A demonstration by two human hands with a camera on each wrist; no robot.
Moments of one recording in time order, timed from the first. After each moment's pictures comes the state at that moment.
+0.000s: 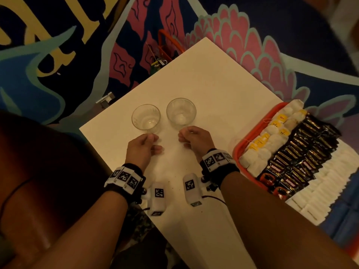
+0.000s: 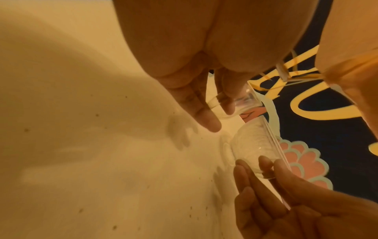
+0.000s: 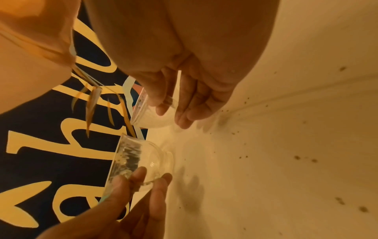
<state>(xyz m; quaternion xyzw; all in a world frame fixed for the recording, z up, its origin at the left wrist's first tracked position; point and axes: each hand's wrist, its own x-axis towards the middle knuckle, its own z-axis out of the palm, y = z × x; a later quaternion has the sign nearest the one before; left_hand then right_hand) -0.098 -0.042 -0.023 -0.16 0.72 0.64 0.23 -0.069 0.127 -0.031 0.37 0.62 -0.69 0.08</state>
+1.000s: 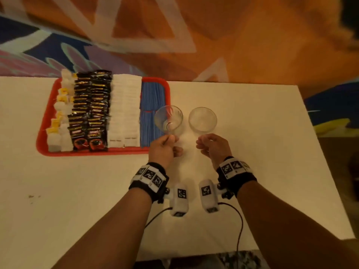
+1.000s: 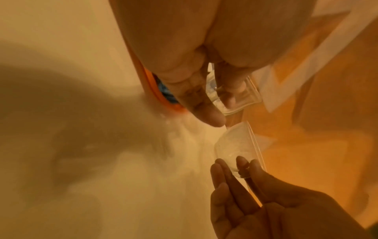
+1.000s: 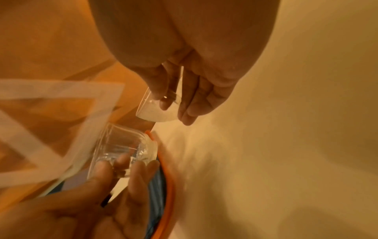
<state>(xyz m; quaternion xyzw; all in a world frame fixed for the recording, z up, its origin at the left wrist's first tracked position) 0.332 0.290 0.004 0.15 0.65 0.53 0.52 0.476 0.356 -0.001 0.64 0.38 -0.61 -0.26</state>
